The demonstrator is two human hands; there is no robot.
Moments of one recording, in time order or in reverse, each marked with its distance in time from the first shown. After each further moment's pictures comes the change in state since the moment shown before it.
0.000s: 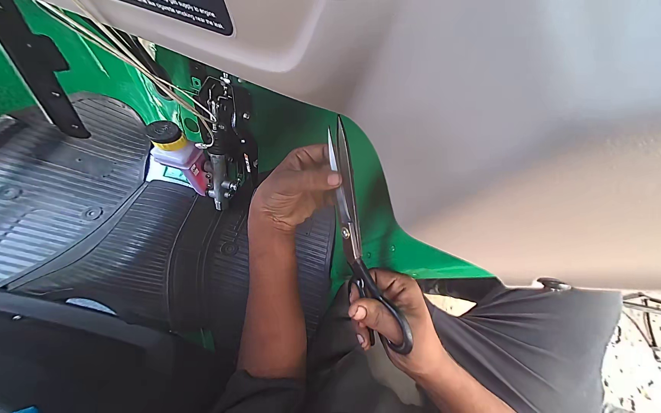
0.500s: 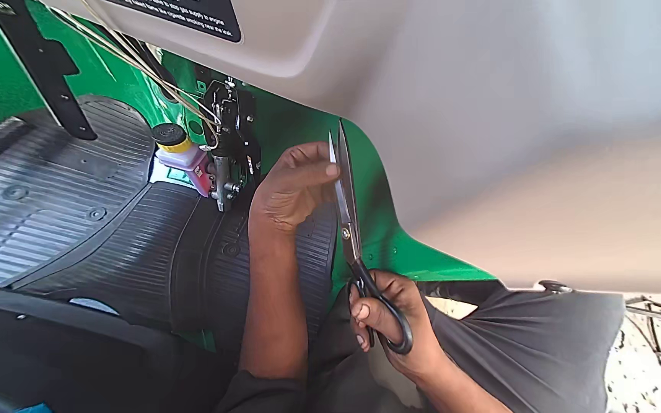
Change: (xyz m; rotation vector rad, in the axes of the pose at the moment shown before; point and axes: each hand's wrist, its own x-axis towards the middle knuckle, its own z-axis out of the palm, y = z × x) left_hand -0.002 0.003 0.001 0.065 0.110 0.068; right_hand 0.002 0.003 0.002 0.043 -0.008 0.012
